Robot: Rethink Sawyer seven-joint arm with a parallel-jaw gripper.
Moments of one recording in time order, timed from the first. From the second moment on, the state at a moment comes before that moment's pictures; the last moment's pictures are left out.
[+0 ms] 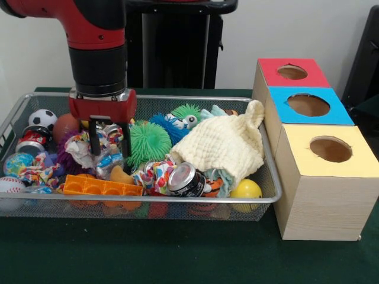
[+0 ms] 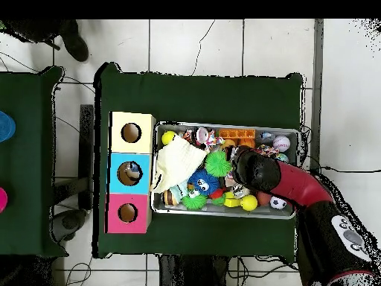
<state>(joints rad) -0.64 -0.55 0.20 1.66 -0.18 0.34 1.56</state>
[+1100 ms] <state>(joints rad) -0.64 -0.52 0.18 1.65 -0.18 0.33 1.56</state>
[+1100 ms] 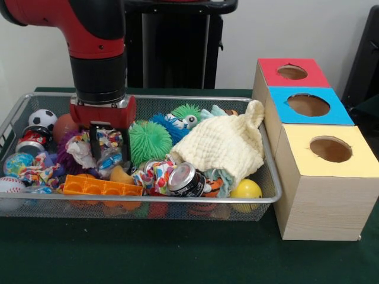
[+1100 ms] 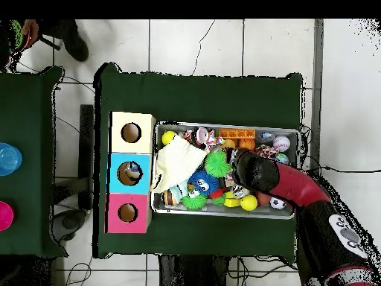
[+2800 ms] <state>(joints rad) -0.64 -0.47 0.18 1.64 -0.20 0.26 1.56</state>
